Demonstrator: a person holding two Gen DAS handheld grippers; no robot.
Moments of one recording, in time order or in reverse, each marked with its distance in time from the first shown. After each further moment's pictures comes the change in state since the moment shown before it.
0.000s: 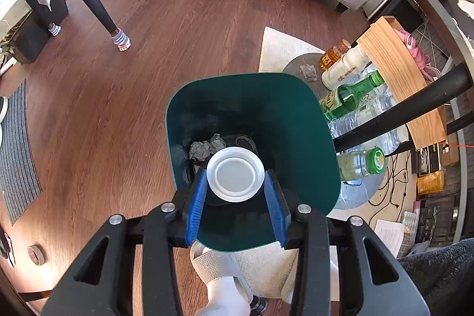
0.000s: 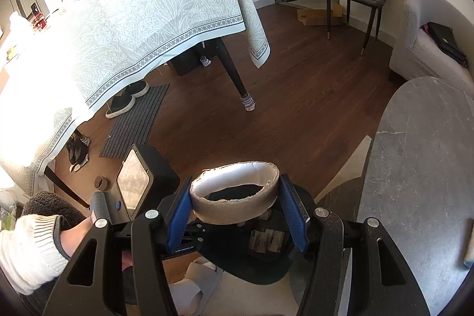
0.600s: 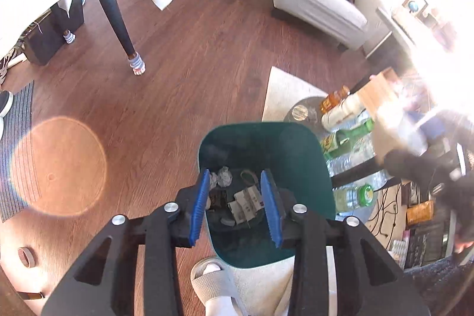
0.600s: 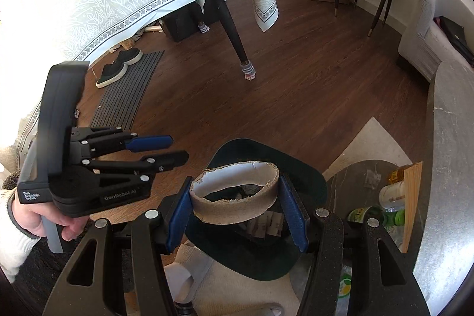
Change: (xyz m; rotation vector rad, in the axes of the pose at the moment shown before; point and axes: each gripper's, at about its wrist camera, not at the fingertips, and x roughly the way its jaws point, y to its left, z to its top) left arm -0.050 0.042 0.010 -0.081 -0.177 -0.036; right arm 0.065 0.017 -0.014 -0.047 0.150 -0.038
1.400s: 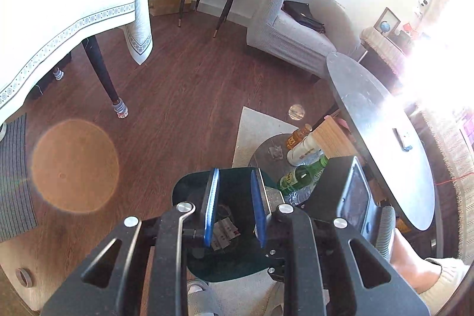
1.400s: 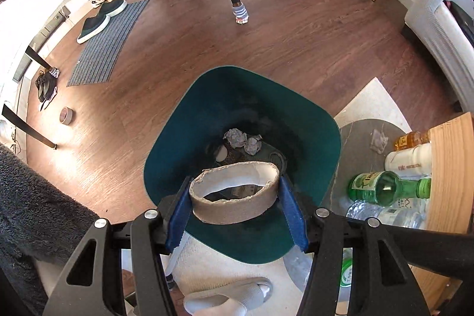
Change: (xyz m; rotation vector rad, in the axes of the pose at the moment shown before) left arm -0.075 -0.042 0.037 0.046 -0.149 -0.085; right arm 0.077 -0.008 -0.046 -0.026 0.213 -0.065
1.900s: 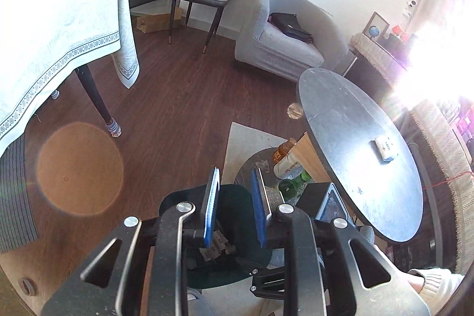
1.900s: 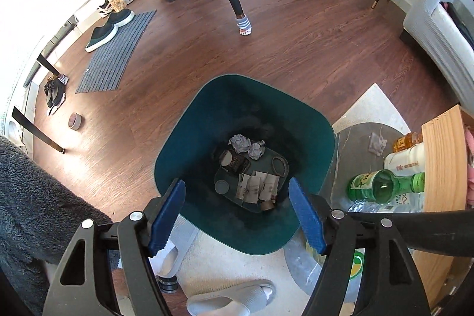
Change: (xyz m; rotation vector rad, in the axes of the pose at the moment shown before) left arm -0.026 -0.040 0.020 0.040 -0.063 -0.018; right arm -0.029 -0.007 -0.015 -0.003 -0.079 0.041
